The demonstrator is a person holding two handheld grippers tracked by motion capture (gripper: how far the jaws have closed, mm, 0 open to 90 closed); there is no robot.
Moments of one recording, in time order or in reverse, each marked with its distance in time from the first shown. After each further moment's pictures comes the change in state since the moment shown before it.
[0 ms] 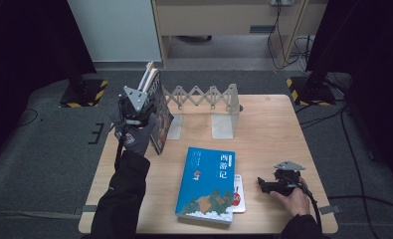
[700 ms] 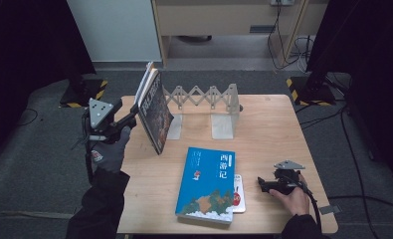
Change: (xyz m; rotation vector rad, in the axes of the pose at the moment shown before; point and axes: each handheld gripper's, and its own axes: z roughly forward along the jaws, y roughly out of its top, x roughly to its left) left arm 0.046 -0.014 -0.066 -0.053 -0.154 -0.166; right arm -0.001 0.001 0.001 0.007 -0.004 0.011
